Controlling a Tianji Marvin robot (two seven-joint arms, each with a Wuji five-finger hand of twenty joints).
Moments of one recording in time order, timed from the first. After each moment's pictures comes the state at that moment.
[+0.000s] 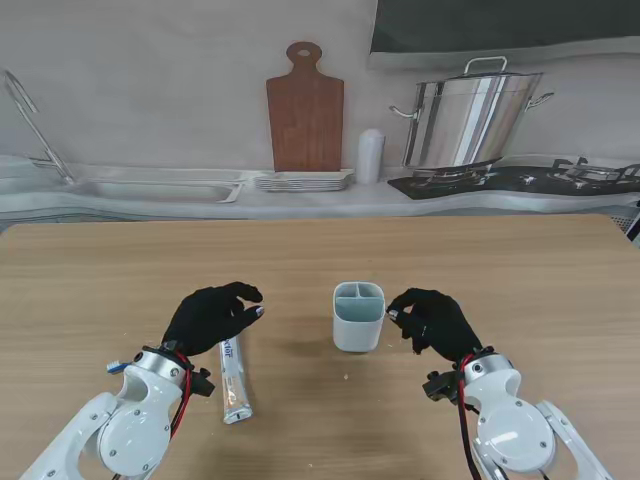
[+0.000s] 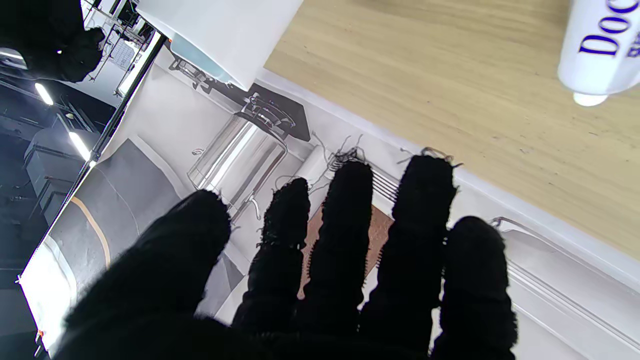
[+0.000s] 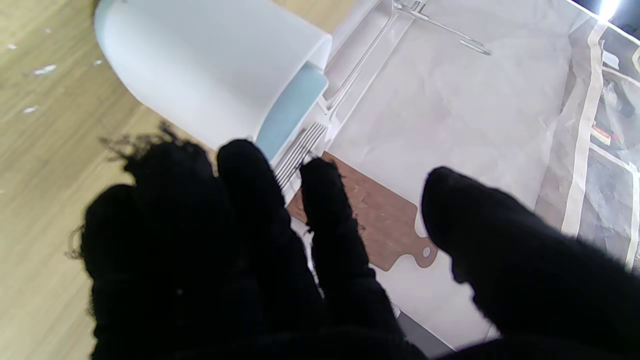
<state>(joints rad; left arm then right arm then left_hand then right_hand) 1.75 -1.13 -1.28 -1.81 0.63 -0.10 0.18 -1.82 -1.15 1.38 -1.87 -0.23 -0.01 -0.09 0.65 -0.32 0.50 0.04 0.70 0.07 0.64 0.35 1.04 0.19 0.53 0.52 0.98 0.33 0.66 0.85 0.45 0.42 1.31 0.76 0.31 -0.61 1.26 -0.07 0.87 0.22 0.76 0.23 1.22 0.35 0.83 0.35 1.26 0.38 1.06 0.63 0.71 0.59 1.45 0.52</state>
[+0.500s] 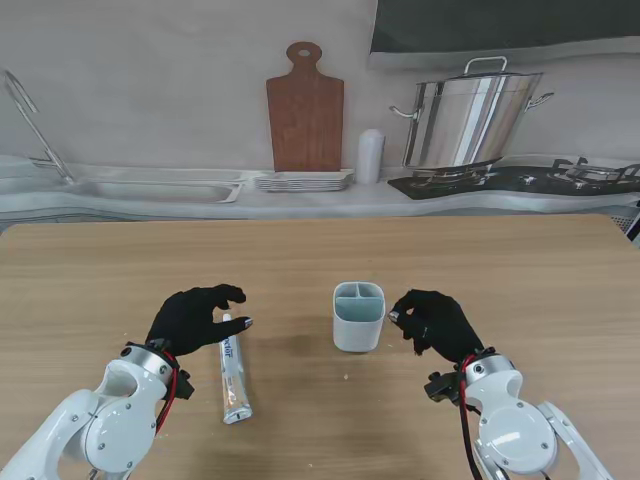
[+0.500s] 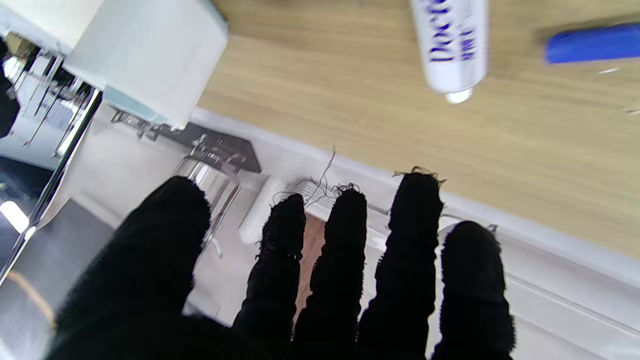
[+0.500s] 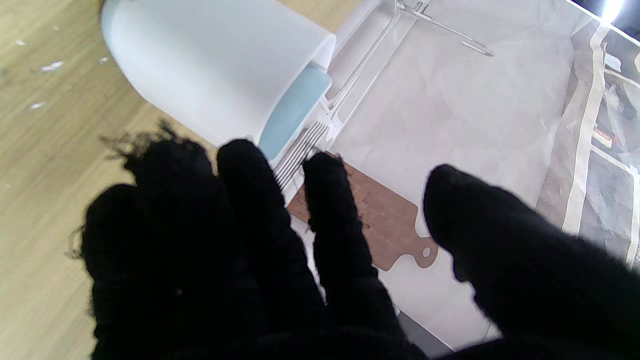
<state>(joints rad) 1.79 -1.10 -1.36 -1.90 0.77 0.04 0.00 -1.83 -1.15 1.38 -1.87 -0.24 -0.01 -0.09 0.63 -0.36 0.37 0.05 0.59 0.06 0.57 0.43 0.80 0.20 0.44 0.47 0.82 0.31 0.59 0.84 0.38 0.42 1.28 0.81 0.31 -0.63 1.26 -0.08 0.90 0.19 0.90 0.25 1.22 0.35 0.82 0.35 1.26 0.38 1.04 0.63 0.71 0.59 1.45 0.52</state>
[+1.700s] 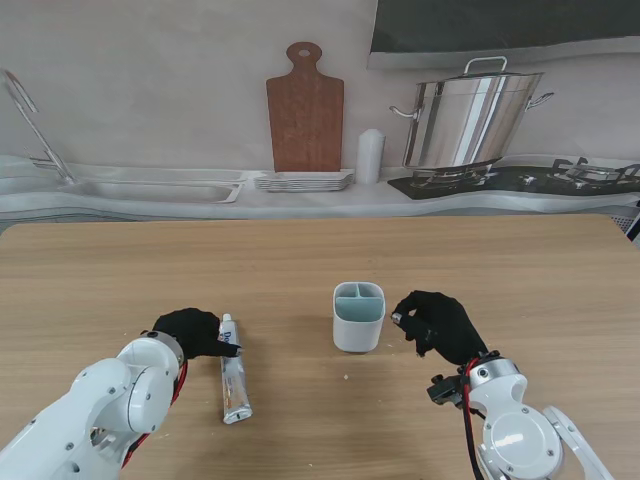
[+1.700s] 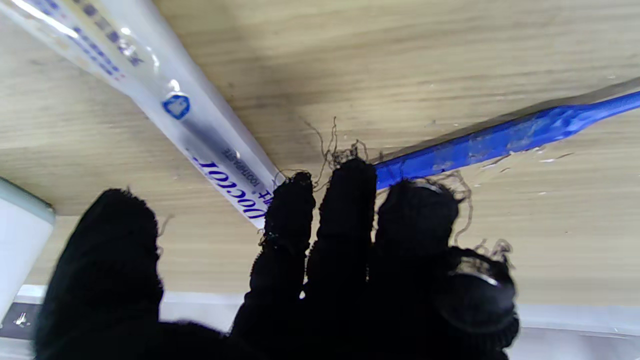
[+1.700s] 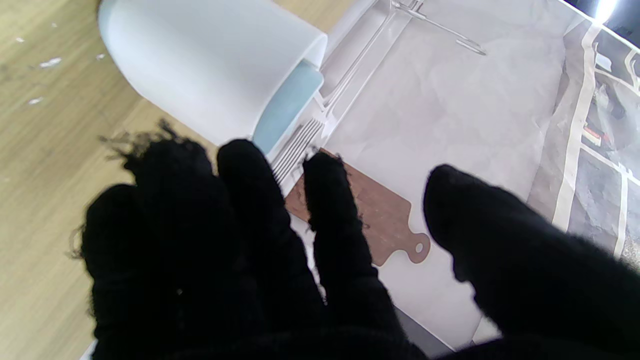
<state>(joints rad) 1.59 -1.02 -1.19 -1.81 1.06 0.35 -0.44 -1.85 -1.15 1.40 -1.89 -0.24 -0.03 -0.10 0.54 -0.27 0.07 0.09 0.70 0.10 0.86 0.61 1.08 0.20 0.75 0.57 1.13 0.27 1.07 0.95 0.75 0.34 1.71 0.77 0.31 -0.63 1.26 -0.08 0.90 0.19 0.88 0.23 1.22 0.35 0.82 0.35 1.26 0.38 1.04 0.63 0.70 0.59 1.45 0.52</state>
